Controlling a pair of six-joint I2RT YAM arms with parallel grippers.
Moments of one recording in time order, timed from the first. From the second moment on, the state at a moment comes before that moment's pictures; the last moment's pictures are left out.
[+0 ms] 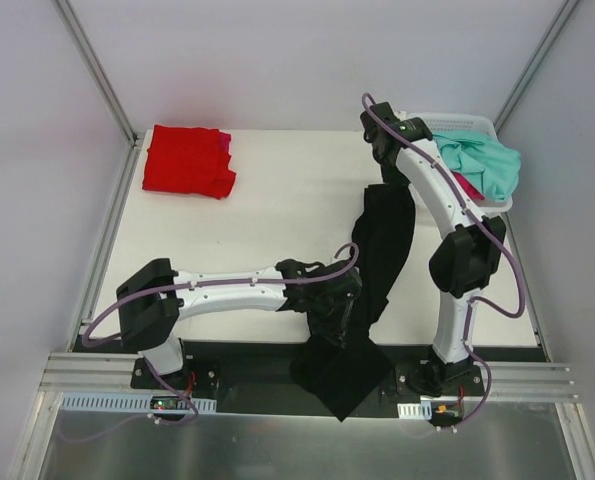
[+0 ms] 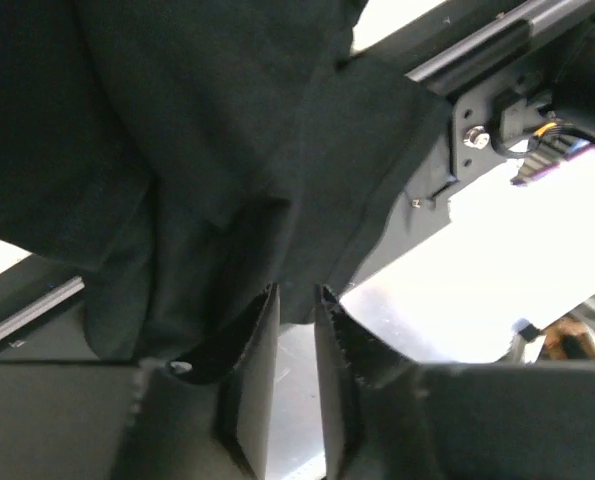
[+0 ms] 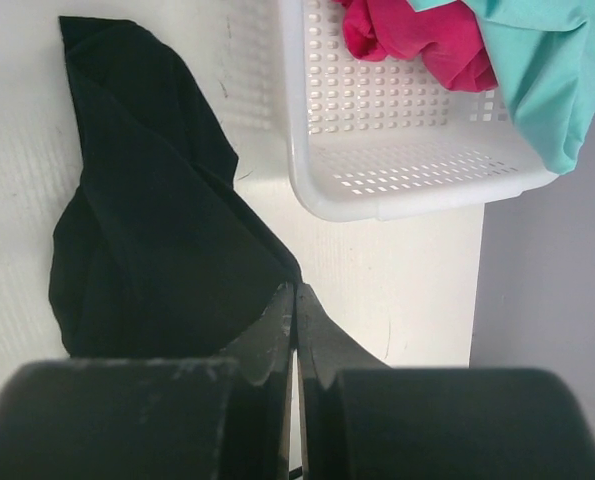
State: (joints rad) left arm -1.24 1.66 1.21 -0.65 0.23 -0.97; right arm 0.41 1.99 2.06 -1.25 0.61 0.22
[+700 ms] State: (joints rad) left arm -1.17 1.90 1.19 -0.64 0.21 -0.96; right arm 0.51 1.68 2.04 -1.29 0.53 0.23
